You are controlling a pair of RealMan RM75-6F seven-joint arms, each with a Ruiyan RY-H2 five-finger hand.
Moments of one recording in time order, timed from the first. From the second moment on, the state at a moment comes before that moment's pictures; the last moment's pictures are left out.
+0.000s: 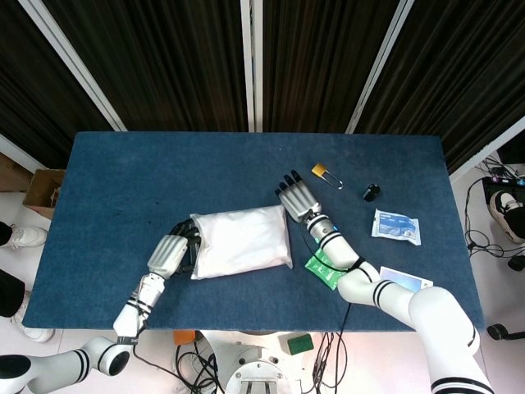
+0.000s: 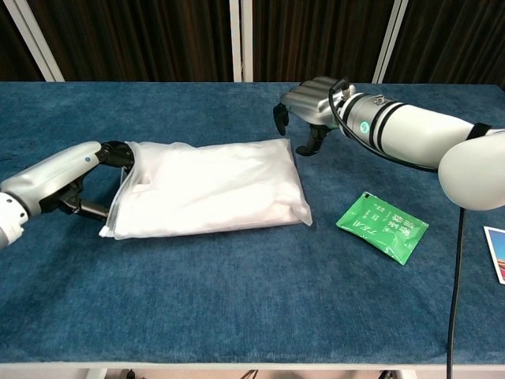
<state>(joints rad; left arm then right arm) -0.48 -1.77 -0.05 -1.17 1.45 1.15 -0.19 1.04 -1.90 0.17 -0.78 -1.18 0.73 -0.31</state>
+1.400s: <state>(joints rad) -0.45 -1.75 -0.05 -1.17 1.47 1.19 -0.21 1.01 -1.94 0.19 -0.70 -1.27 0.76 -0.23</state>
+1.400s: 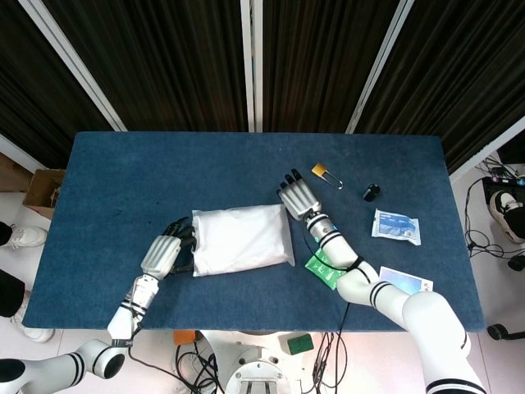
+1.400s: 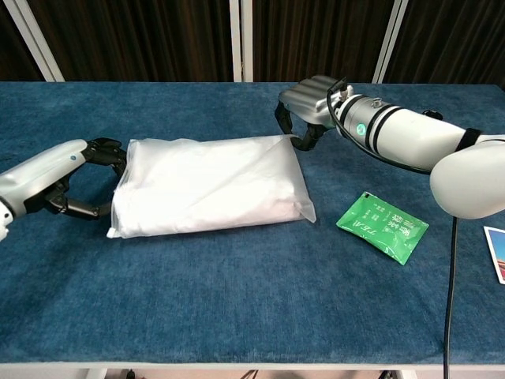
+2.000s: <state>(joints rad) -0.37 -1.59 -0.03 -1.26 1.49 1.30 -0.15 0.79 -1.55 0.18 -1.07 -1.25 0.95 -0.27</state>
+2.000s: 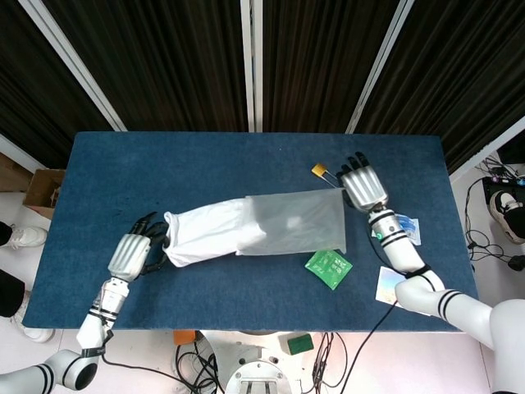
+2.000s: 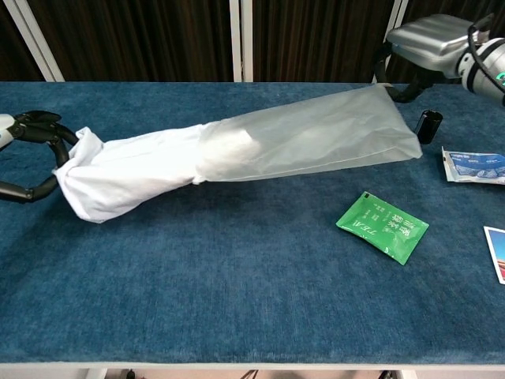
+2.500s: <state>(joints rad) -0.33 -1.53 -0.03 -1.30 1.44 1.30 -0.12 0.71 -1.51 0.14 -1.09 -1.19 0.90 -0.27</state>
